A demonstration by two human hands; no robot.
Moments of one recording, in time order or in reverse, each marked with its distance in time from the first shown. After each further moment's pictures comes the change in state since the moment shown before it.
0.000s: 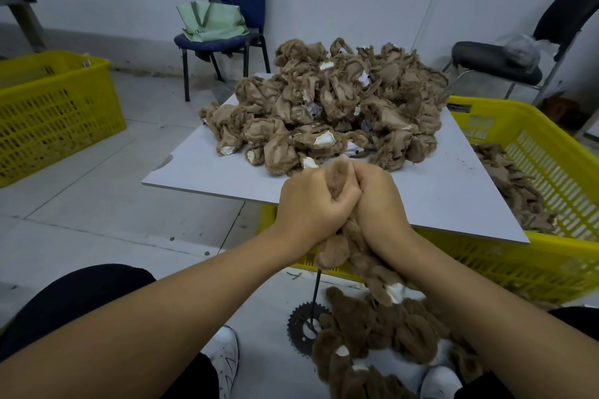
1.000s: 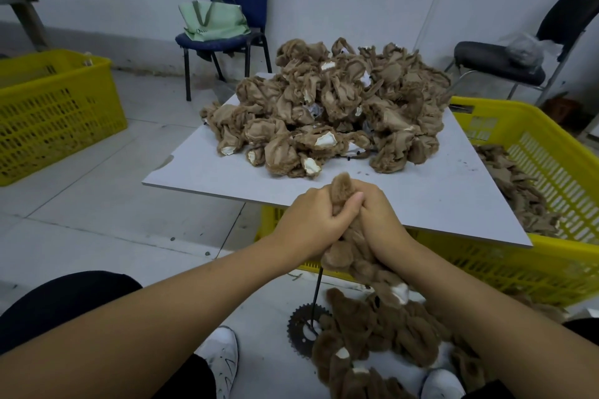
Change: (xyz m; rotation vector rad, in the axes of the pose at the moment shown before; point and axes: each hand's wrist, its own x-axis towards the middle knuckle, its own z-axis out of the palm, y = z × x) left_hand -0.007 -0.016 0.007 0.002 -0.276 -0.109; right_hand 0.001 0.019 0.006 0.258 -0.141 -0.019
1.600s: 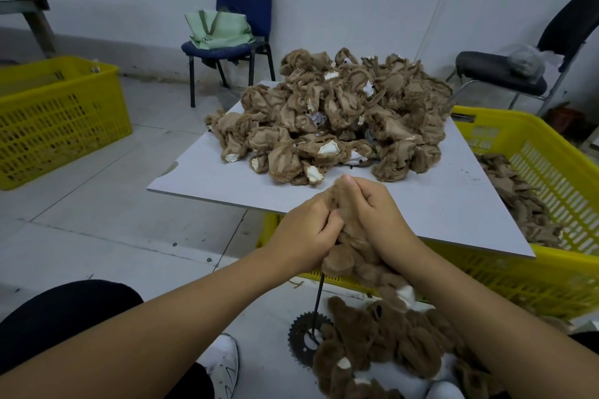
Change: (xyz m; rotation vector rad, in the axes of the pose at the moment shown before) left_hand -0.011 -0.007 -0.013 -0.072 -0.068 0.052; right_hand 0.003 -0.017 -0.007 -0.011 0.032 -0.052
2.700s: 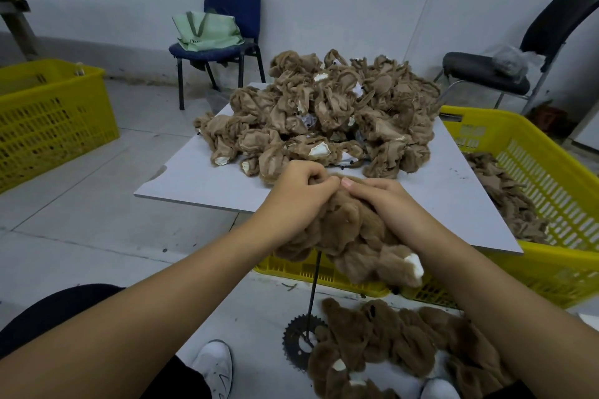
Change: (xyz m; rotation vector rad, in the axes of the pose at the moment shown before) left_hand 0.030 0.039 -0.038 -0.222 0.050 -0.158; right_hand 0.002 -0.010 -0.034 0.441 -0.148 0.429
